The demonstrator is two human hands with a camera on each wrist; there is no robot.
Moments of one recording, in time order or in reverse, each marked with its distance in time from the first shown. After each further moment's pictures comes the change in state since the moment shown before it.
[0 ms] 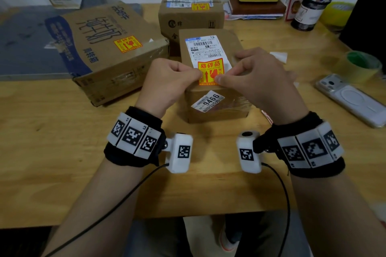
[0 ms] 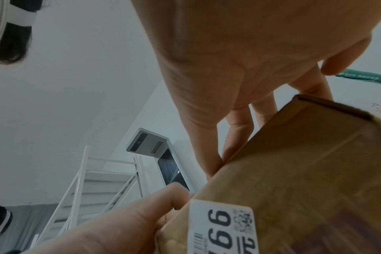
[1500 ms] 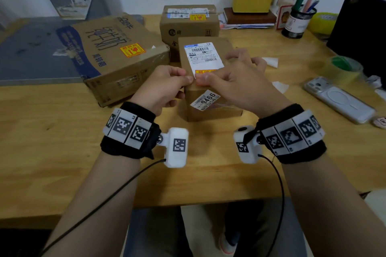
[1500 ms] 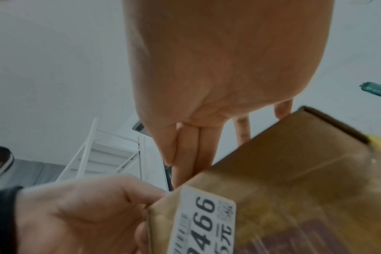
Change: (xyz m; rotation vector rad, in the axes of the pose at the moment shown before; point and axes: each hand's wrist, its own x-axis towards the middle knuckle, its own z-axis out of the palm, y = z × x) left_hand -0.010 0.008 -0.012 -0.042 -0.114 -0.217; right_hand -0.012 -0.018 -0.003 -0.169 -0.160 -0.238
